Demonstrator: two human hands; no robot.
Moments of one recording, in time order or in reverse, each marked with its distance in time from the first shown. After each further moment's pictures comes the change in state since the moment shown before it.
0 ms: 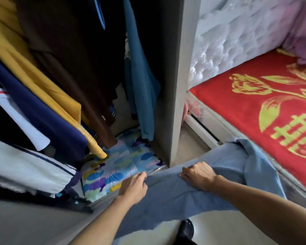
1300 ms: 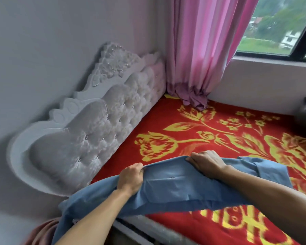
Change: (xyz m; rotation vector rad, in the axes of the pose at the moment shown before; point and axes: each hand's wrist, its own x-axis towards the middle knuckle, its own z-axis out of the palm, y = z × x) left_hand 0.575 0.534 -0.191 -0.139 0.270 0.687; right_hand 0.027 0.687 -0.152 -0.012 0.261 0.700
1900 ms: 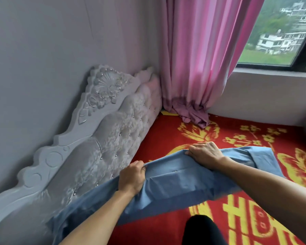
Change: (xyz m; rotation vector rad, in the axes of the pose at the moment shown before) left_hand 0.257 -0.055 -0.040 -0.042 0.107 0.076; right_hand 0.257 0.069 -0.015 -0.185 0.083 0.010
